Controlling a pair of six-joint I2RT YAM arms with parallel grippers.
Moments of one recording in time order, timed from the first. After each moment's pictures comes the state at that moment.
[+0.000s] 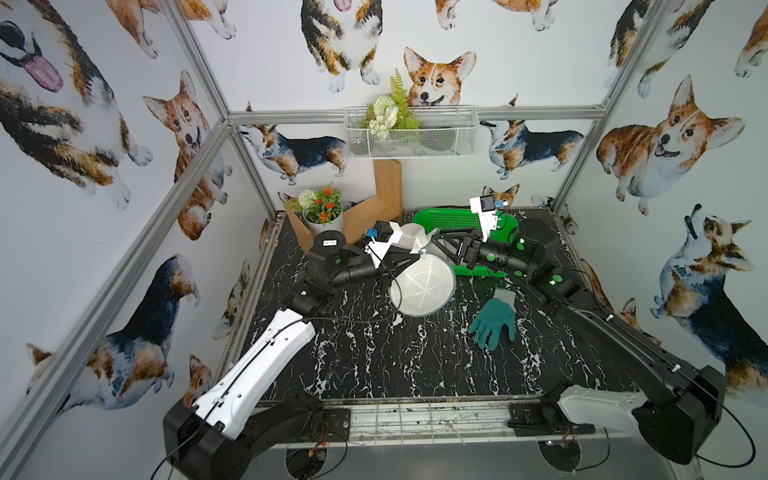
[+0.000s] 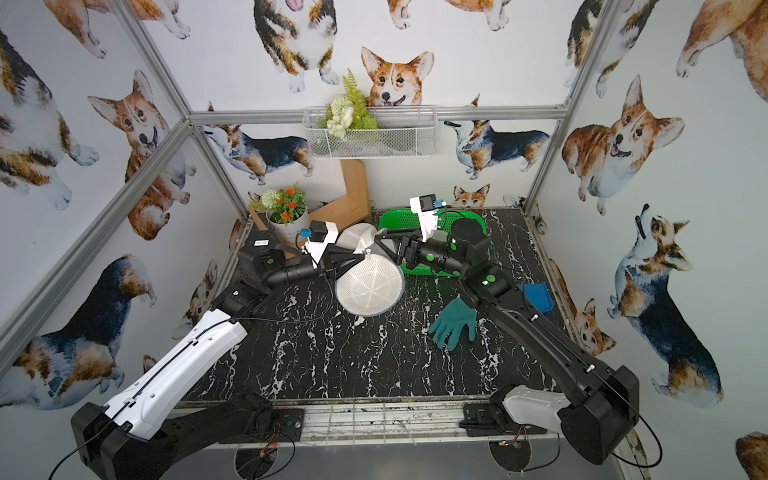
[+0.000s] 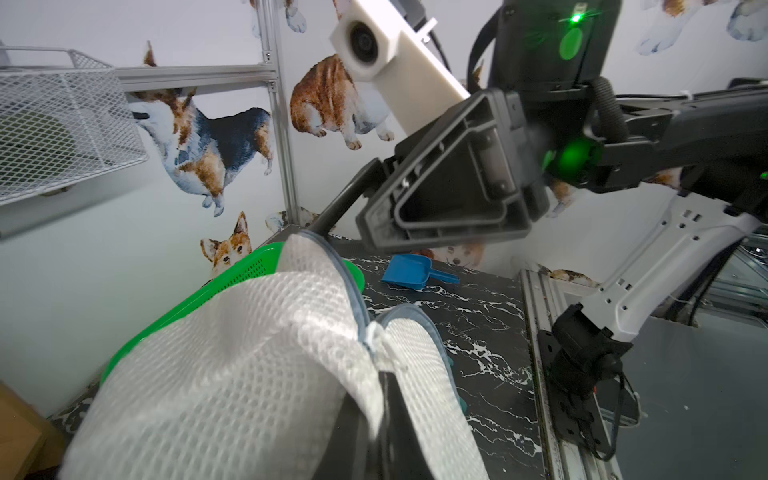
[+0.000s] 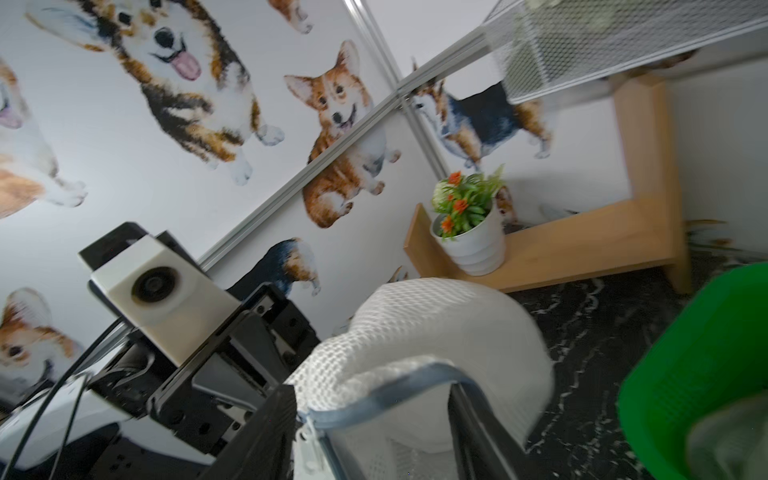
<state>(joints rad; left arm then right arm) -0.47 1.11 1.03 -0.02 0.70 0.01 0.50 1.15 1.10 0.02 -0.42 0.56</state>
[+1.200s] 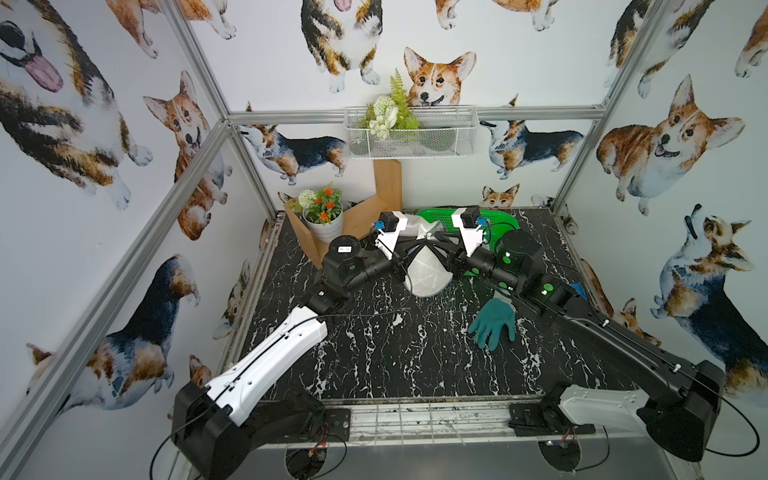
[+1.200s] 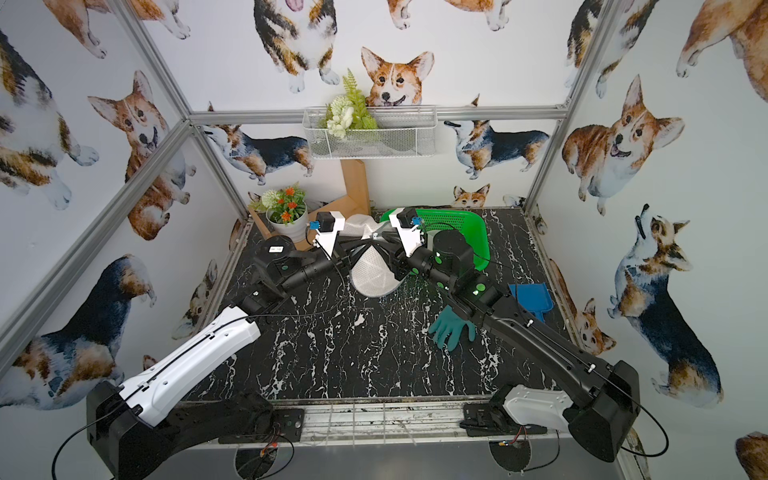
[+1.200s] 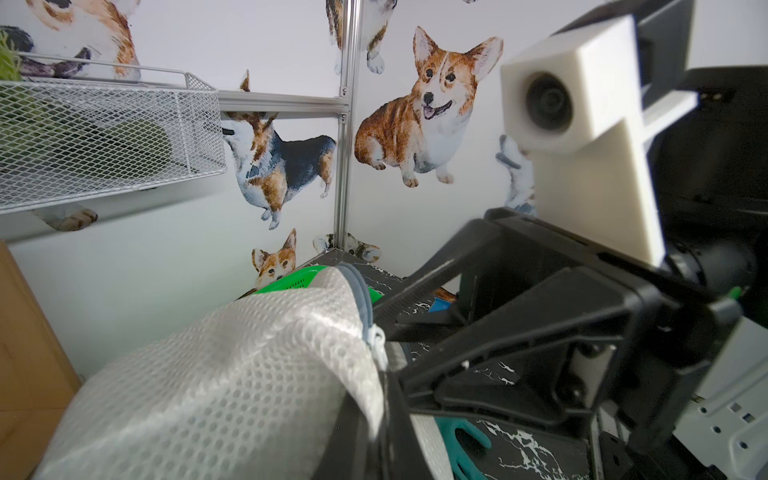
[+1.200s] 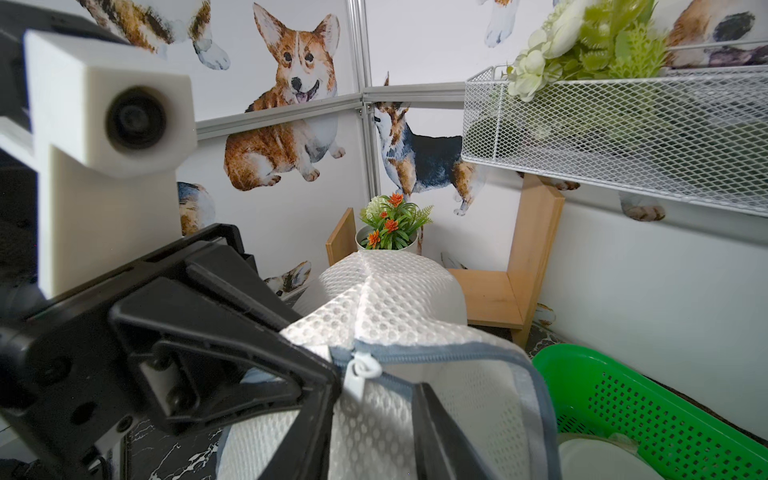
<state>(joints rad) -0.58 1.17 1.01 0.17 0.43 -0.12 0.68 1.18 1.11 0.02 -0.18 0.07</state>
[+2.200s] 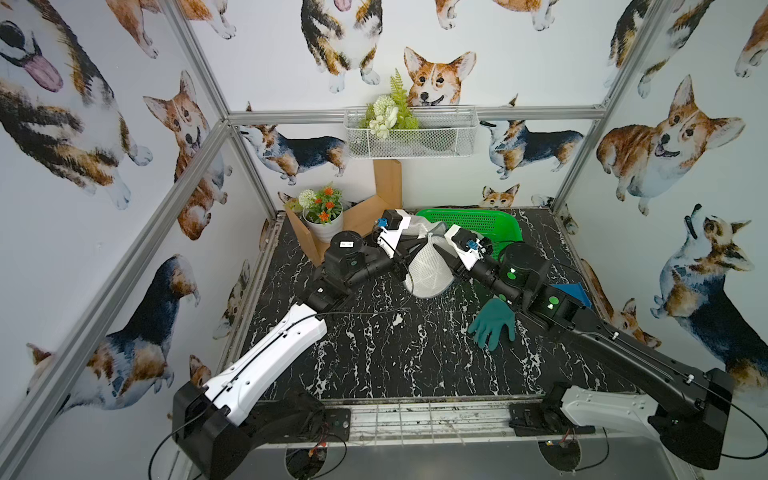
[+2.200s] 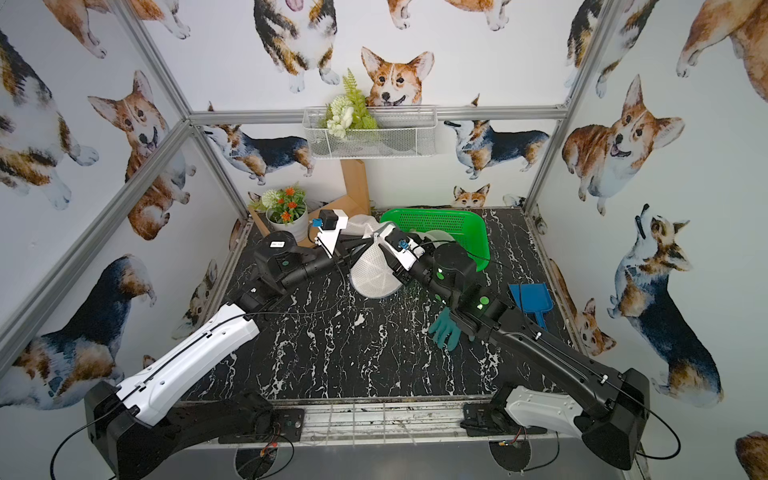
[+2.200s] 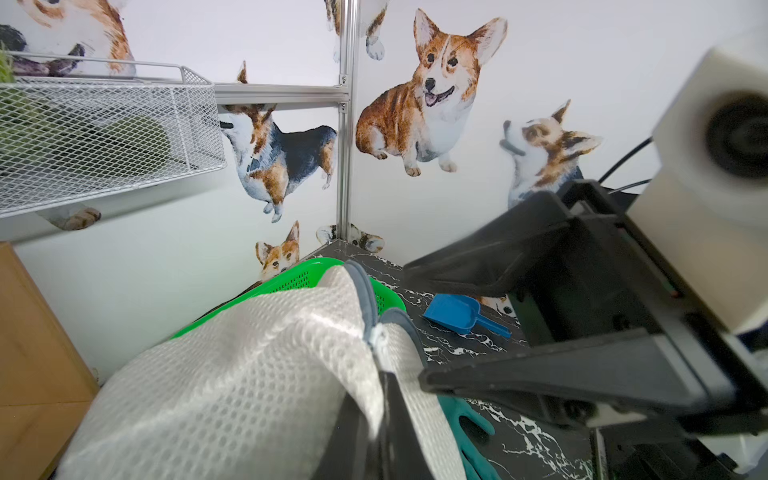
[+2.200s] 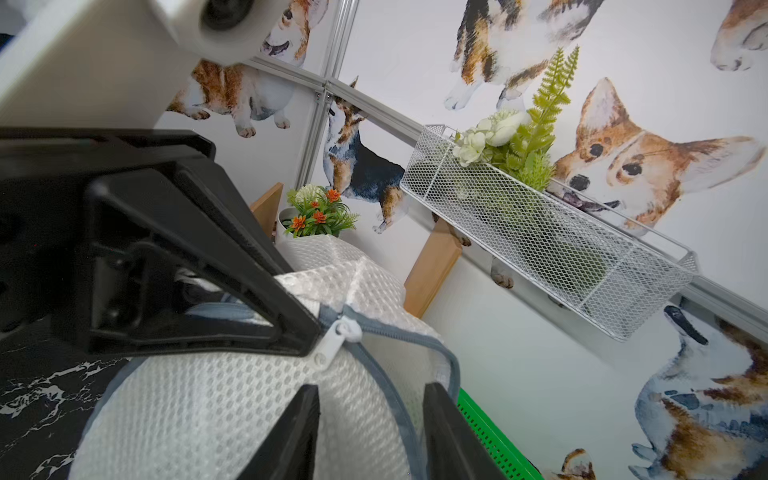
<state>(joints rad) -0.58 1.18 1.07 0.08 0.42 -0.07 0.77 1.12 1.06 0.03 0.10 -0.40</state>
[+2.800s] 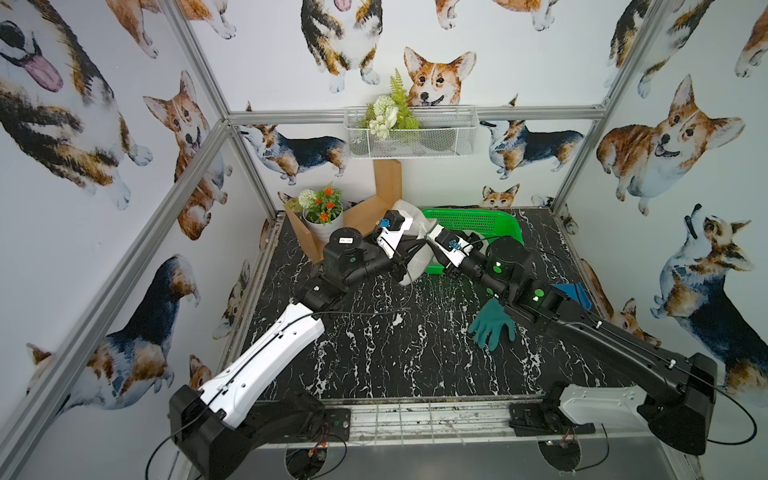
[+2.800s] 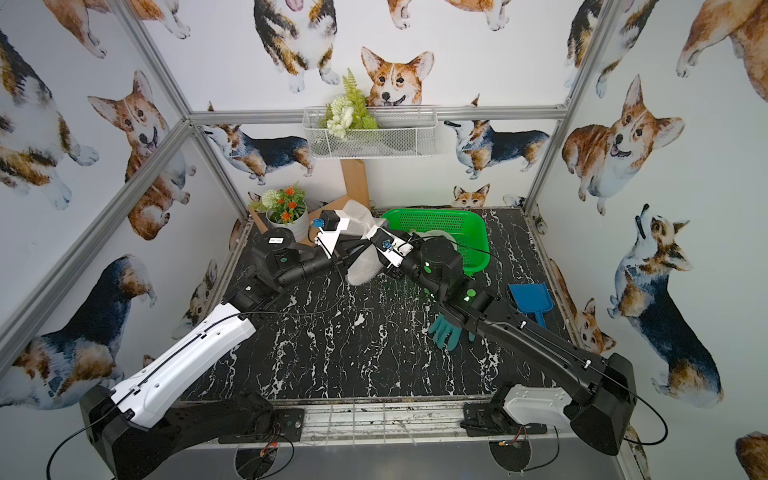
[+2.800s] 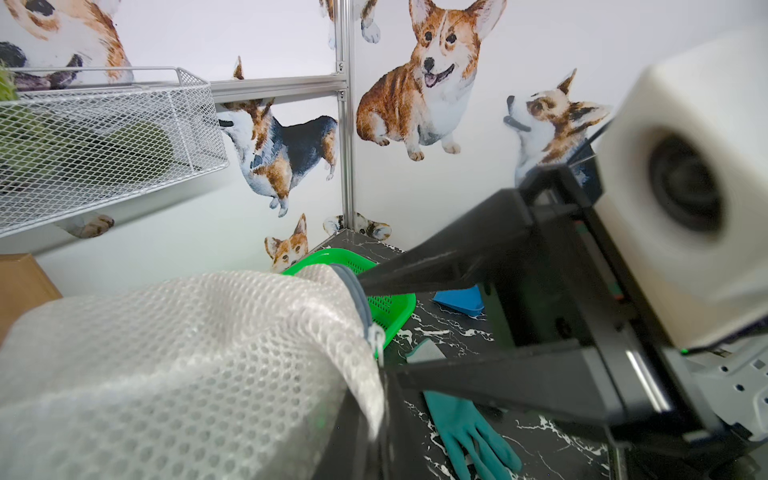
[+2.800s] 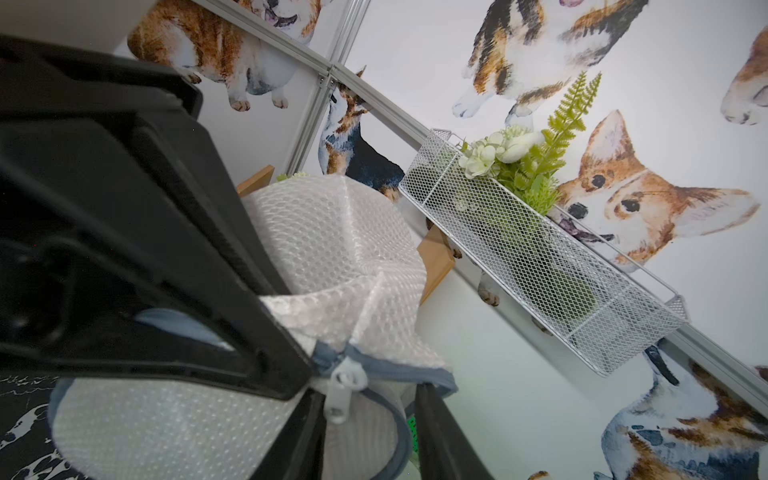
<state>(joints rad) -0.58 1.16 1.11 -0.05 0.42 0.02 0.78 1.19 1.10 0.06 0.14 -0.51</state>
